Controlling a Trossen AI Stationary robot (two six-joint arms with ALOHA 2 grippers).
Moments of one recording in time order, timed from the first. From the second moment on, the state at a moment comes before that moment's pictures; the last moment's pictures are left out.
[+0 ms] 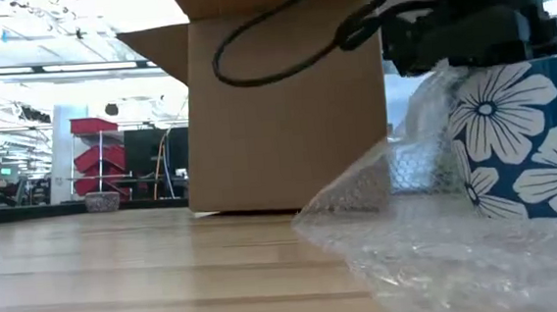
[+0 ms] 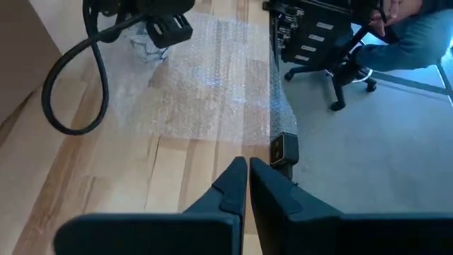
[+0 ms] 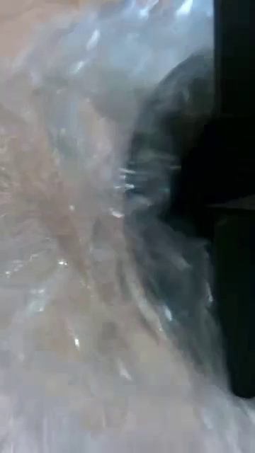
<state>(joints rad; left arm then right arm) -0.80 1.54 1.50 -0.79 -0.51 -0.81 0.42 1.86 1.41 -1.22 0.08 1.25</state>
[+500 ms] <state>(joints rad) -0.80 1.54 1.50 -0.80 -0.51 -0.81 0.42 1.76 1.48 -1.20 0.12 1.29</state>
